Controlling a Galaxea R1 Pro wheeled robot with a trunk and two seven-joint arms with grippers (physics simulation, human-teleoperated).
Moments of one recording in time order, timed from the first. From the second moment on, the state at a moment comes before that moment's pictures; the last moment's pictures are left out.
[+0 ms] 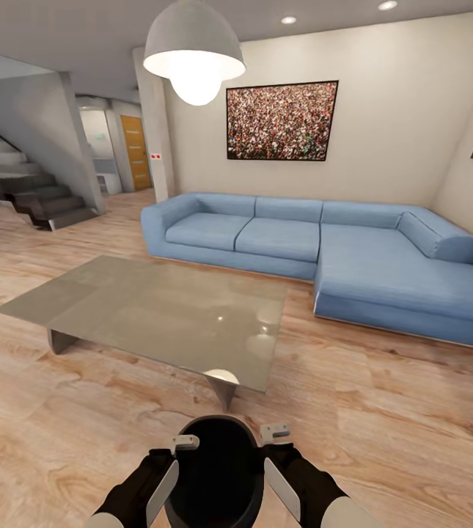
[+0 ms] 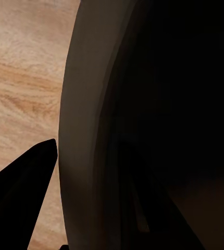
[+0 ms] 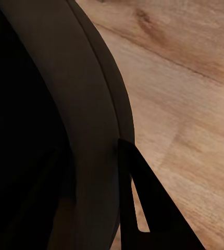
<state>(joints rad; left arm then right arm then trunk) -0.49 -0.12 -0.17 -0.55 0.23 0.53 0.29 -0.56 0.17 0.48 -0.48 -0.43 0.41 -0.23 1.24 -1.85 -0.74</state>
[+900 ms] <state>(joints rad) -0.49 -0.12 -0.17 -0.55 0.23 0.53 0.29 -0.56 0.17 0.48 -0.49 -0.43 0.41 -0.23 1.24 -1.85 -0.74</state>
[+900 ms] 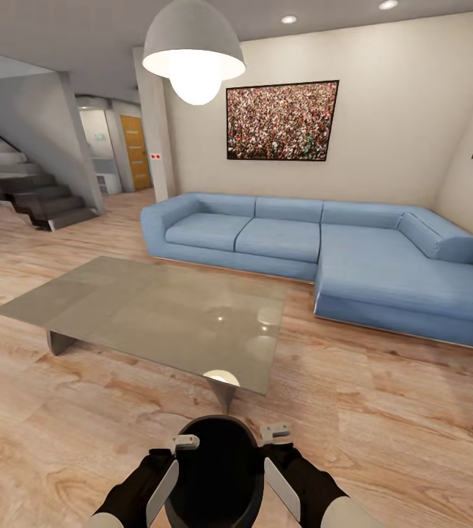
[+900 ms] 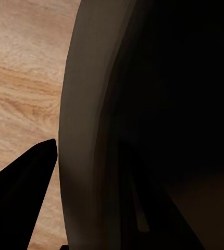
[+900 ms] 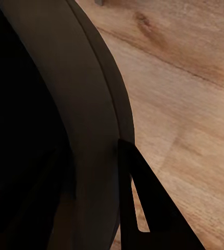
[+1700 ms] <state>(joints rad) -0.49 -0.12 -0.17 -0.55 0.23 0.53 0.29 -0.56 0.17 0.48 -0.48 -0.43 0.41 -0.23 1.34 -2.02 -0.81</state>
